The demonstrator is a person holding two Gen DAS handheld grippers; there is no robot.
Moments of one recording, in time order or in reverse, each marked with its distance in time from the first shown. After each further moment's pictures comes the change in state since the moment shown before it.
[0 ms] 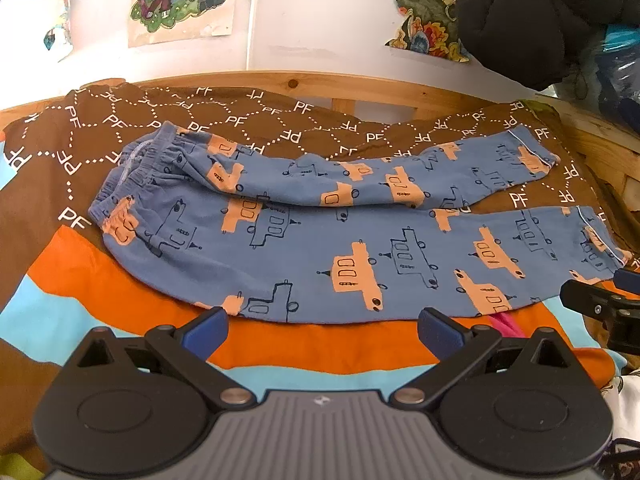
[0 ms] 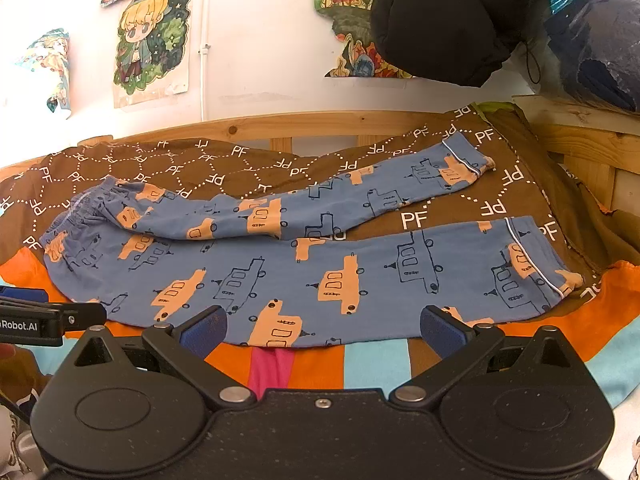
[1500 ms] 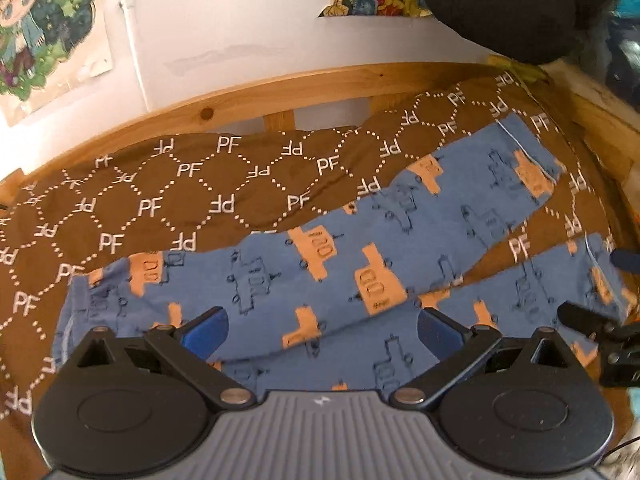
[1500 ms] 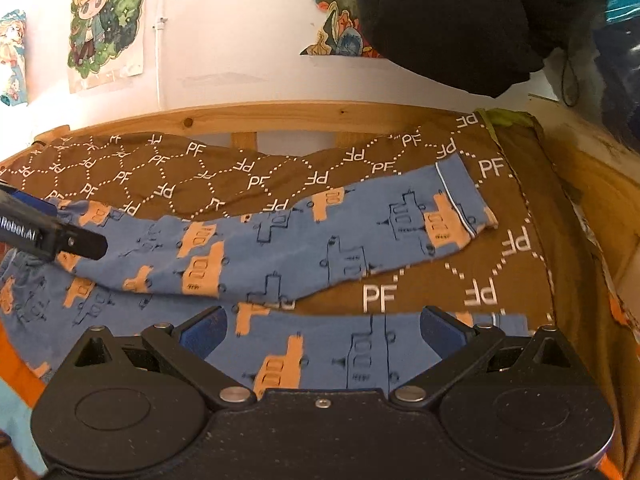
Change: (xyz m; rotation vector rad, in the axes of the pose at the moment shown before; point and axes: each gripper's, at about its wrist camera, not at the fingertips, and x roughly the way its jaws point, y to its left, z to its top) left arm 0.104 -0.048 0.203 0.224 0.253 -0.081; right arm 0.091 -0.049 0.133 -0.040 0.192 -0.021
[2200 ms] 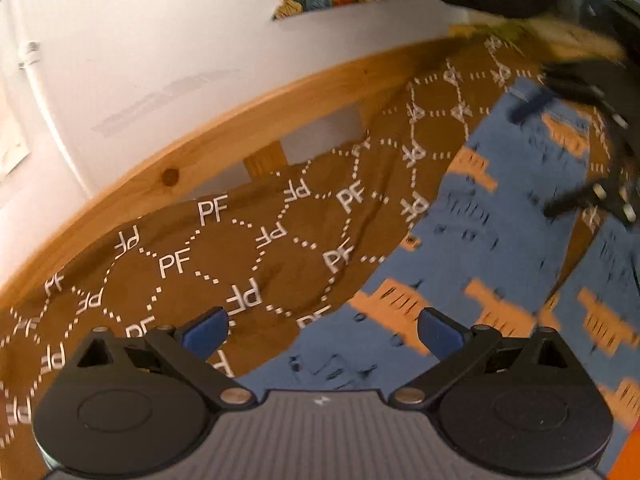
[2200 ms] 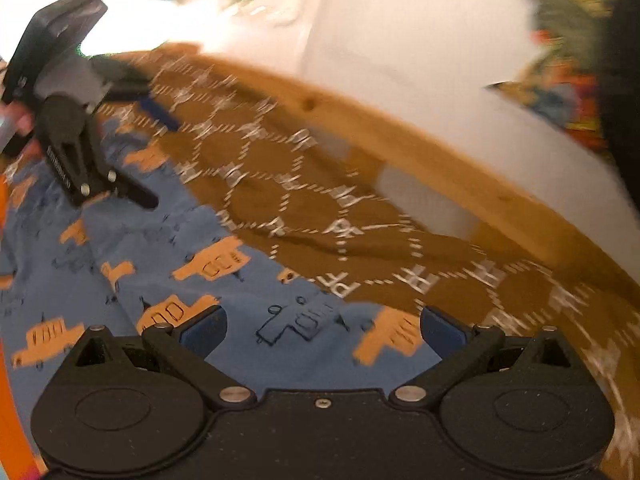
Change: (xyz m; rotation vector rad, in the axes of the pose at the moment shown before) left arm 0.103 0.068 0.045 0.381 -0.081 -0.081; right arm 0.164 0.000 0.111 -0.601 0.025 0.403
